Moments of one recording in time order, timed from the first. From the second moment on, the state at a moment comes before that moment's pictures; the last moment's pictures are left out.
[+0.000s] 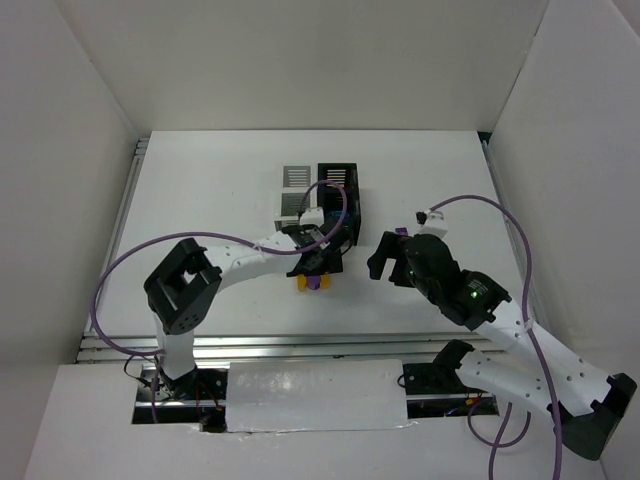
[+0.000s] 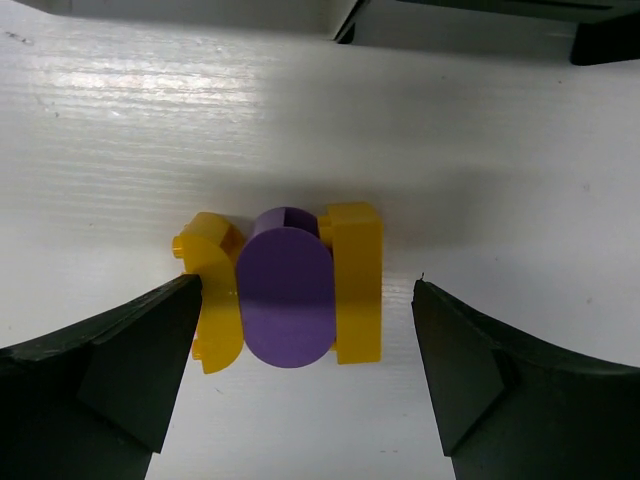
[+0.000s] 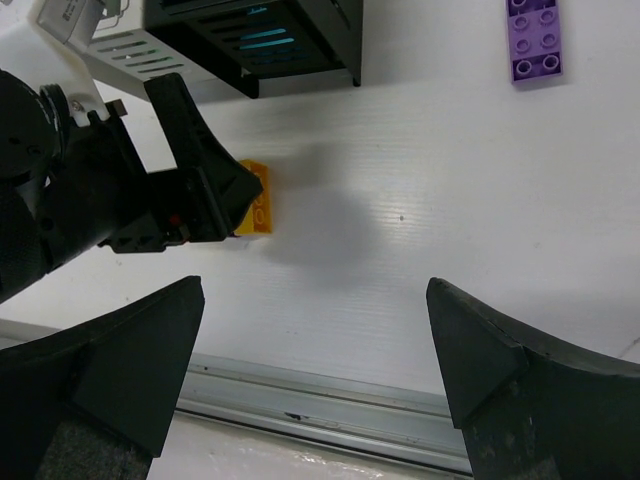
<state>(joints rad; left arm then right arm) -0.89 1.87 1.34 -0.63 -0.40 -0.95 0.73 0.78 0.80 -0.65 0.36 0.72</state>
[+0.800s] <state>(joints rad) -0.92 1.91 1.34 -0.68 -0.48 -0.96 0.73 0.76 0.76 -0.64 0.30 0.68</state>
